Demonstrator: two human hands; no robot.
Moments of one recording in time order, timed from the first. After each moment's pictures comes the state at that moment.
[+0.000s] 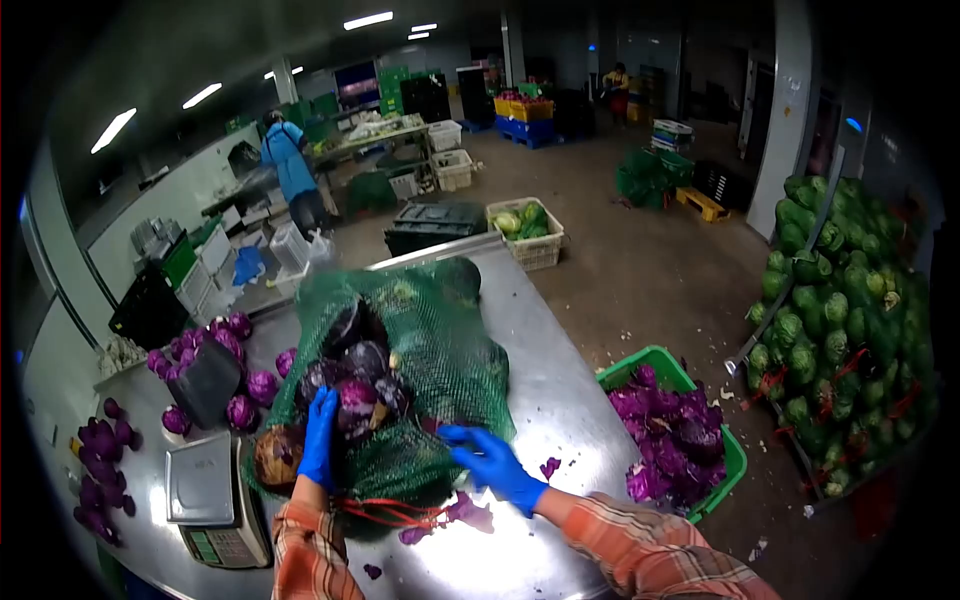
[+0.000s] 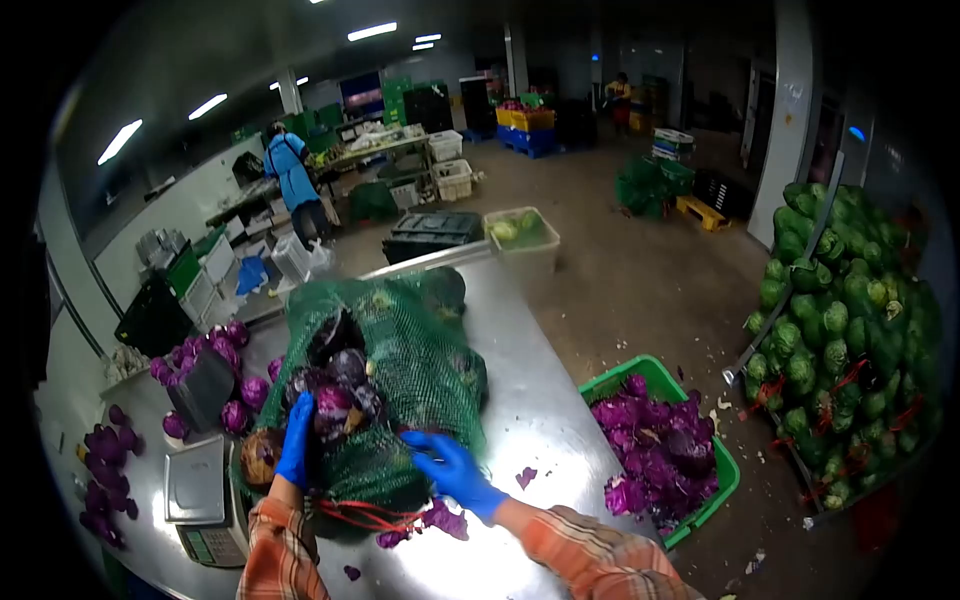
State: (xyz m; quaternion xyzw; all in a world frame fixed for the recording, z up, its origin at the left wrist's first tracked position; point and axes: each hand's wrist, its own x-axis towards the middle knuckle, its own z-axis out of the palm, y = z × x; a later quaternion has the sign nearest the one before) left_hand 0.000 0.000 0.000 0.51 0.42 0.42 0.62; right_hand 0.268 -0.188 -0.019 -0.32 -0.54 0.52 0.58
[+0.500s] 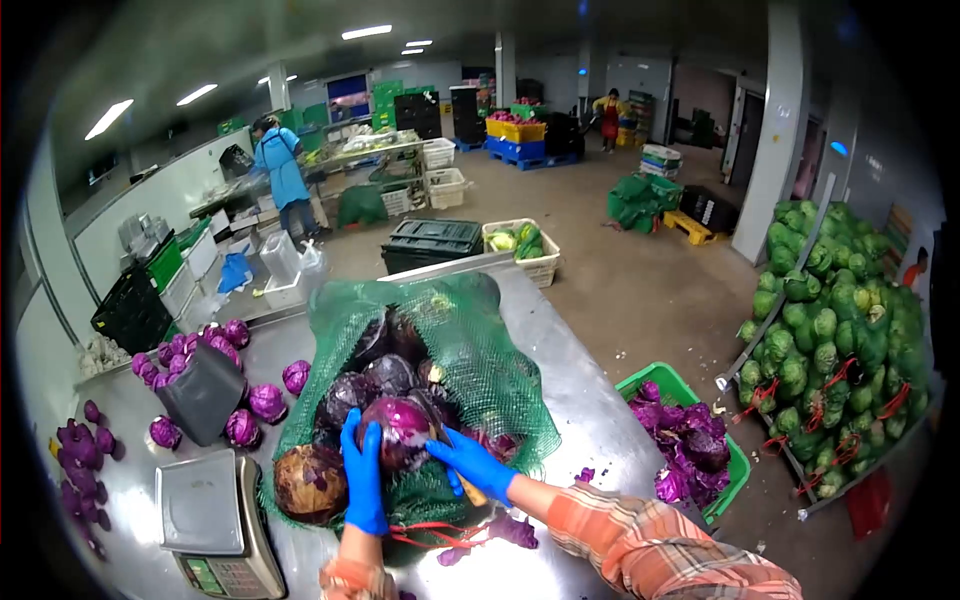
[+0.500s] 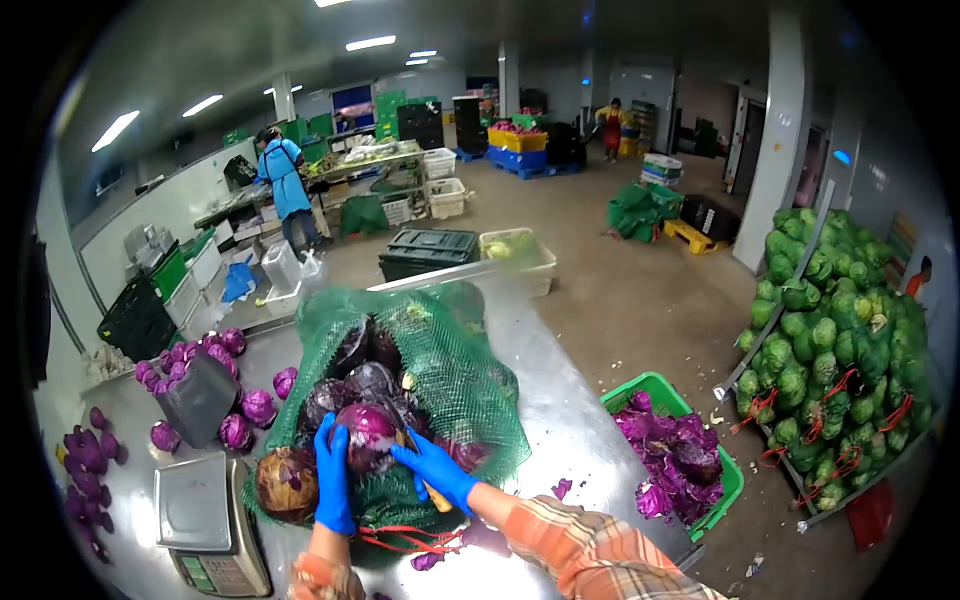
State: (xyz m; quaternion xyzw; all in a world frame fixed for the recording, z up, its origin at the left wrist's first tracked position) left_hand 0.026 -0.036 0.004 0.57 0.42 0.53 0.47; right_hand 0.202 -0.112 0.010 -0.51 -0.41 0.59 0.47
